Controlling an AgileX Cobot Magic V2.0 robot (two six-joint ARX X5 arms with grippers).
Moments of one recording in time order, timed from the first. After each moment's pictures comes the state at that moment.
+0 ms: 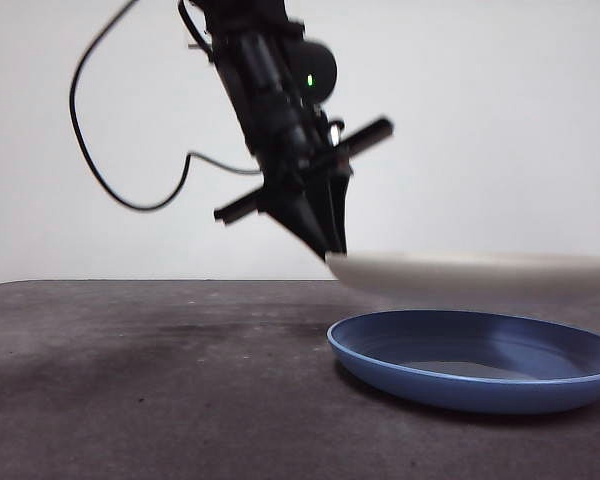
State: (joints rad) left arm -0.64 2.18 1.95 -1.07 0.36 -0.25; right arm 0.14 0.53 1.24 -1.21 -0.39 0.07
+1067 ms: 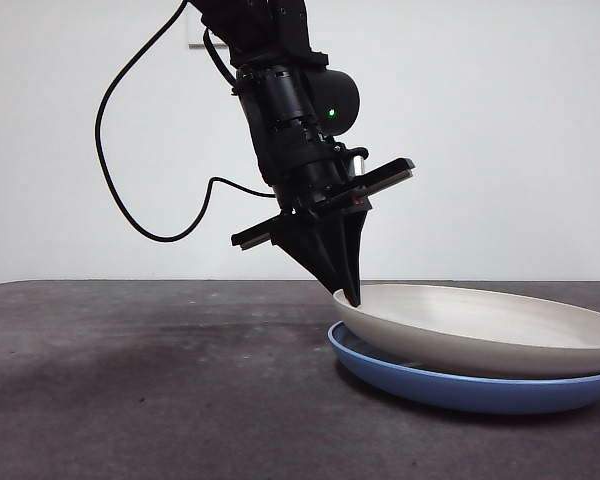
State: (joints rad) left arm -0.68 2.23 1.95 -1.04 0.31 -0.19; right arm 0.14 0.53 1.24 -1.21 -0.37 0.07
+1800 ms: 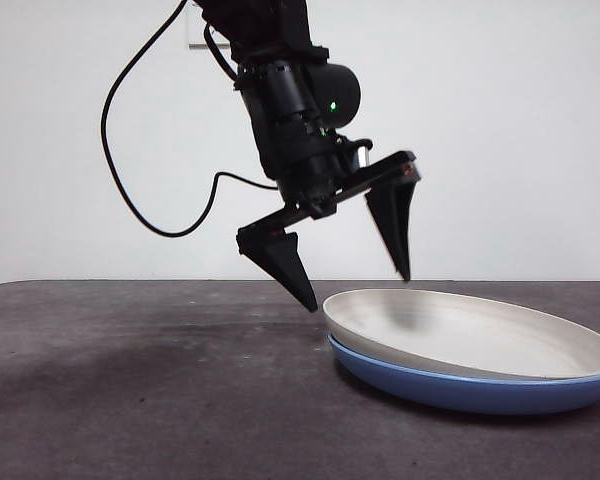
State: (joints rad) left arm -0.68 2.23 1.99 -1.04 0.31 -0.14; right arm 0.14 0.53 1.24 -1.21 -0.37 0.07
